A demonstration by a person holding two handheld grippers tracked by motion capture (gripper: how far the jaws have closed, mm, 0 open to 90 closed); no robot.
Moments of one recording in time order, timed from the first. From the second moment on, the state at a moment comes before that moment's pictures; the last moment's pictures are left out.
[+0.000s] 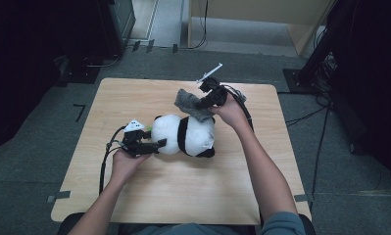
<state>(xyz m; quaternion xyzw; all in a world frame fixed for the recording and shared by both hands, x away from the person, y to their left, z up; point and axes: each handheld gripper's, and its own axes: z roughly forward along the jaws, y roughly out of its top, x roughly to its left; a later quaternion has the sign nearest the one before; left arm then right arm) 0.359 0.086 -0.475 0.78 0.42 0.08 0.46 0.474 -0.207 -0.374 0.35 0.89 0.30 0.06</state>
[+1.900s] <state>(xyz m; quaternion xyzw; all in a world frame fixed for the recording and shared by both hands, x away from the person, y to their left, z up) 0.357 0.083 -0.474 0.77 0.41 0.09 0.48 0.426 -0.103 -0.350 0.27 0.90 0.35 0.06</state>
